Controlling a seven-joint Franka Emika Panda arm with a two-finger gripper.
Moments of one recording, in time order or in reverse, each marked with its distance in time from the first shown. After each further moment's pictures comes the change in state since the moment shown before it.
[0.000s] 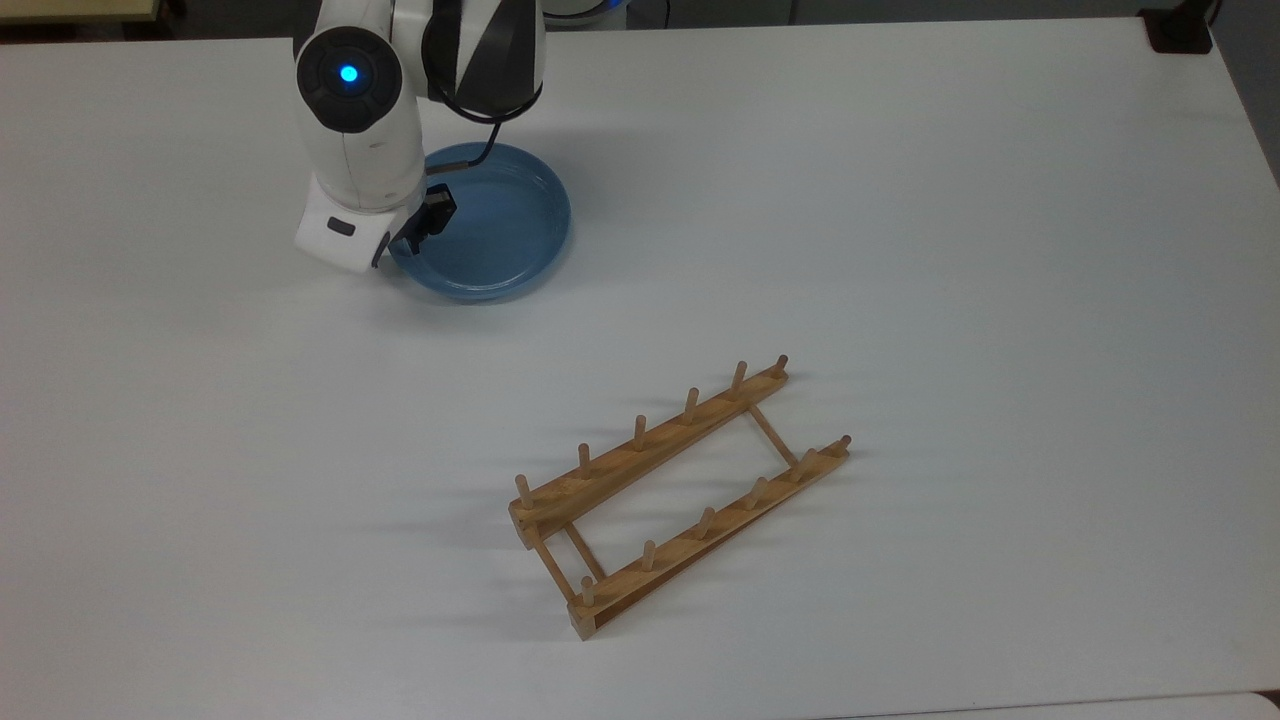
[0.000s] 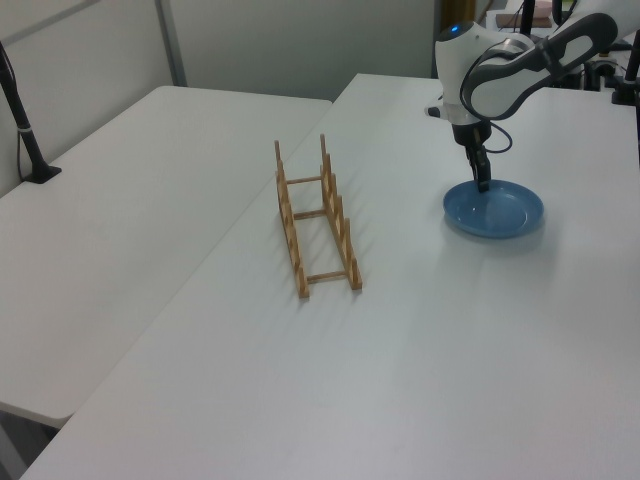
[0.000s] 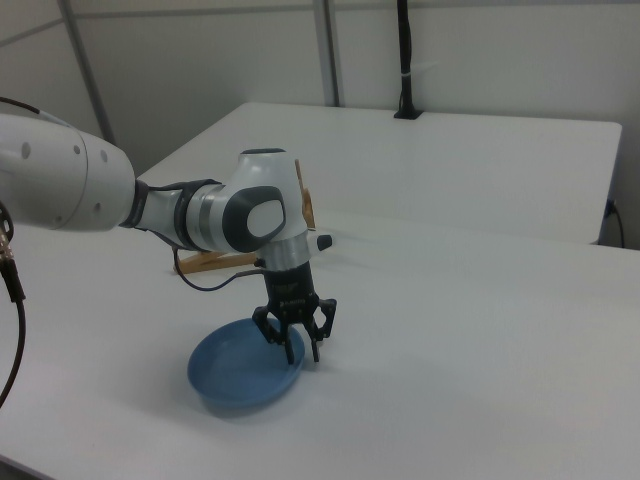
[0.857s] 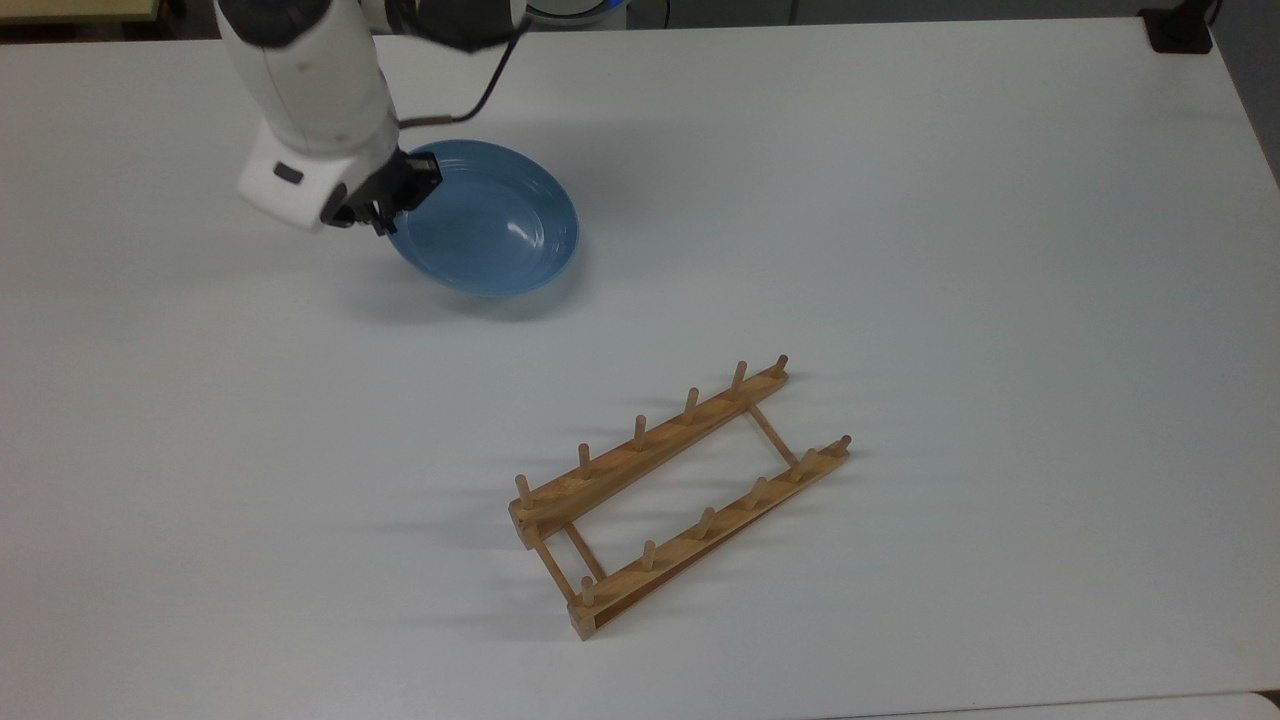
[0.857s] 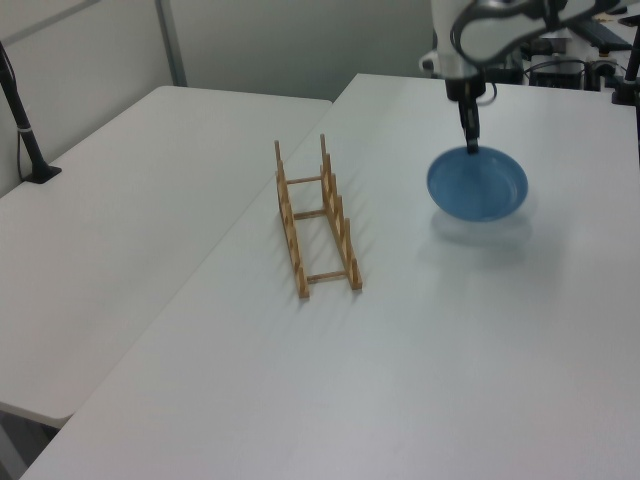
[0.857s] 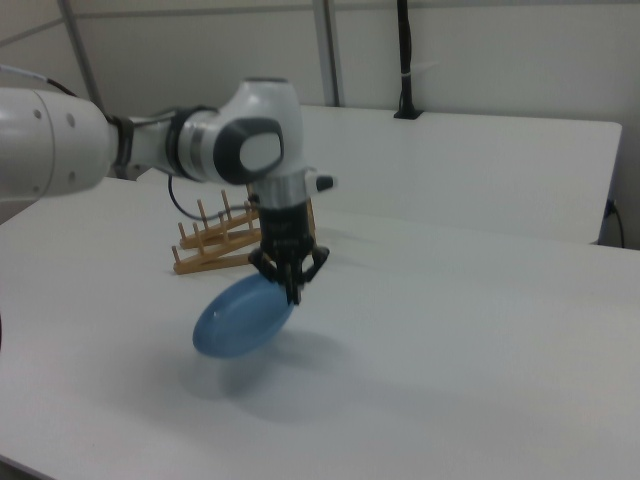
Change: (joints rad) arm -0.001 -0.048 0.001 0.198 0.122 -0.227 0.023
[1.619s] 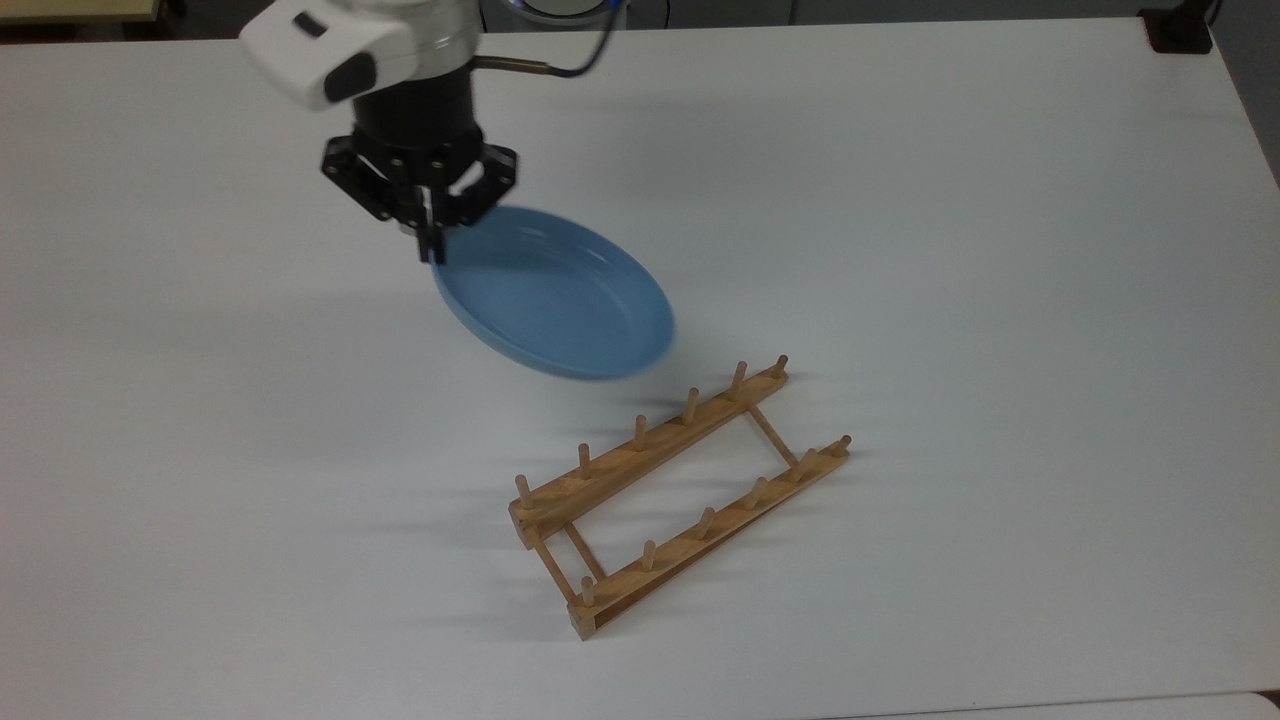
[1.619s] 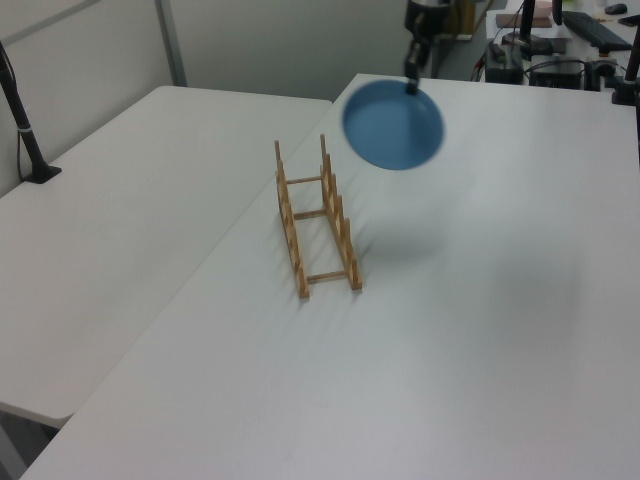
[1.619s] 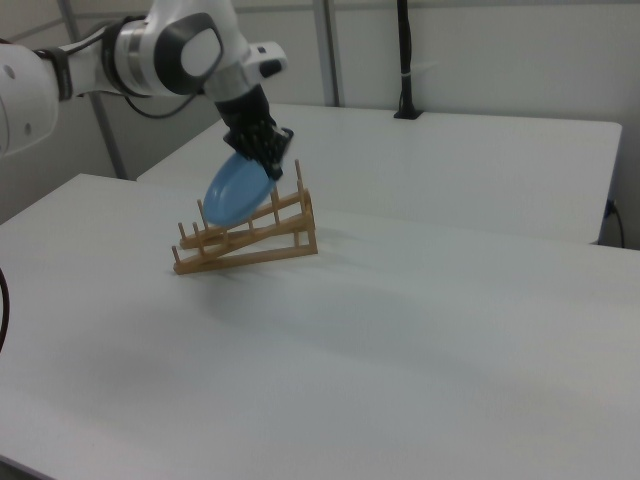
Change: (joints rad) arm 0.140 -0.010 0.006 0.274 0.025 0.116 0.484
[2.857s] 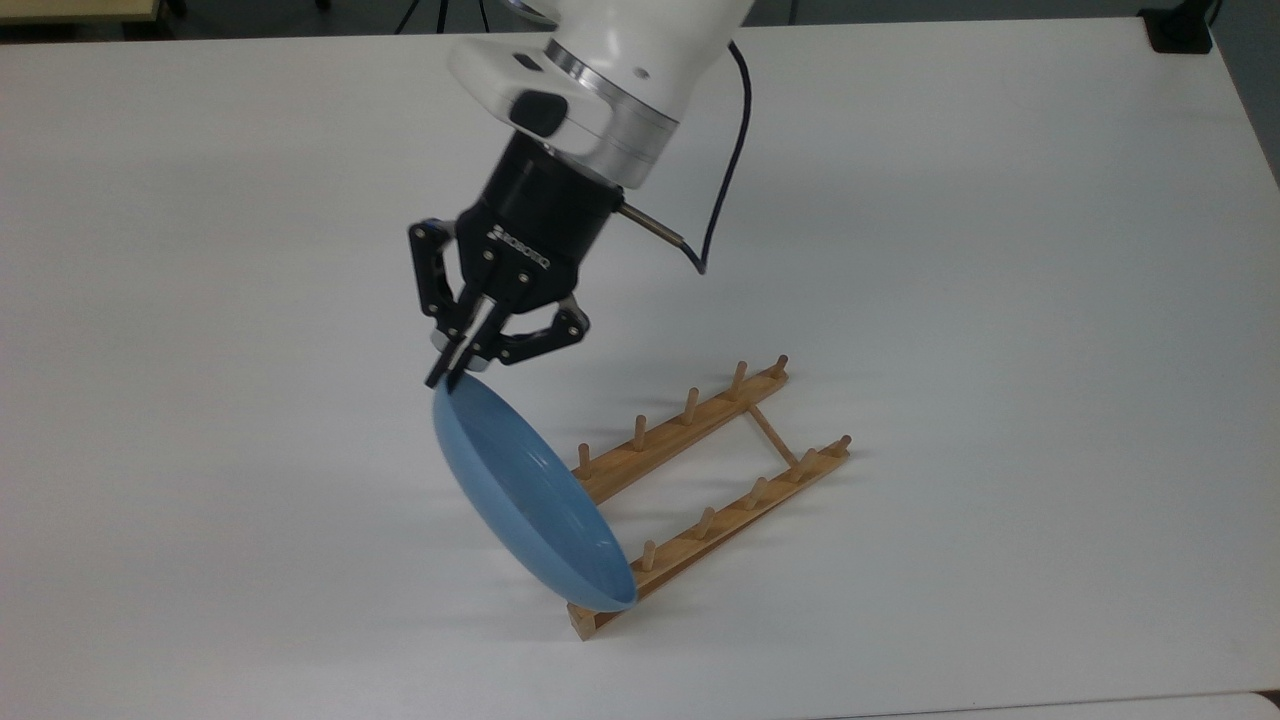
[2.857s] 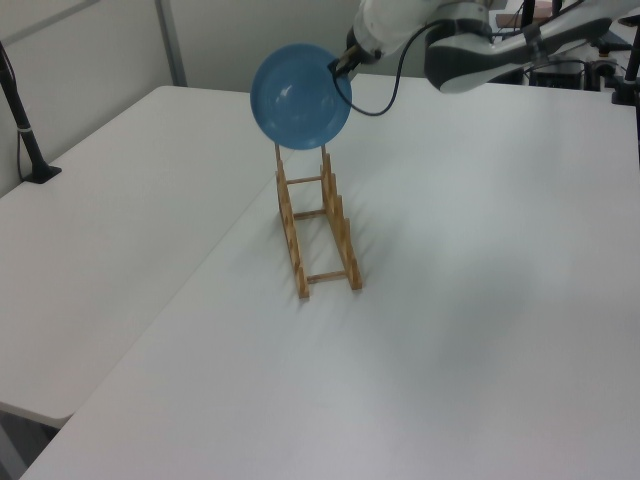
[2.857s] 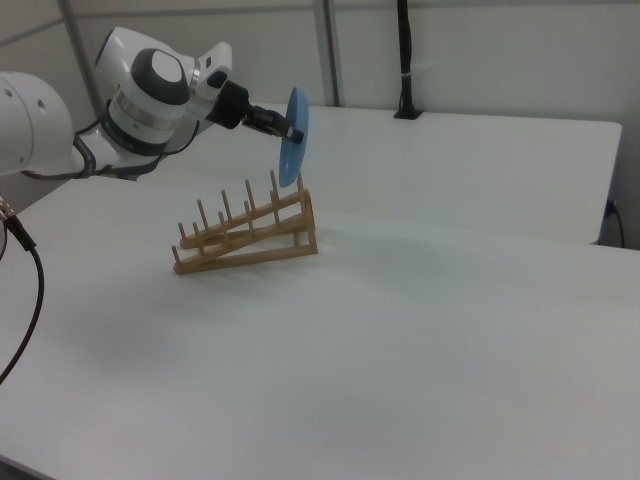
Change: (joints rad) arm 0.144 0.136 0.001 0.008 -0.826 0.368 0.972
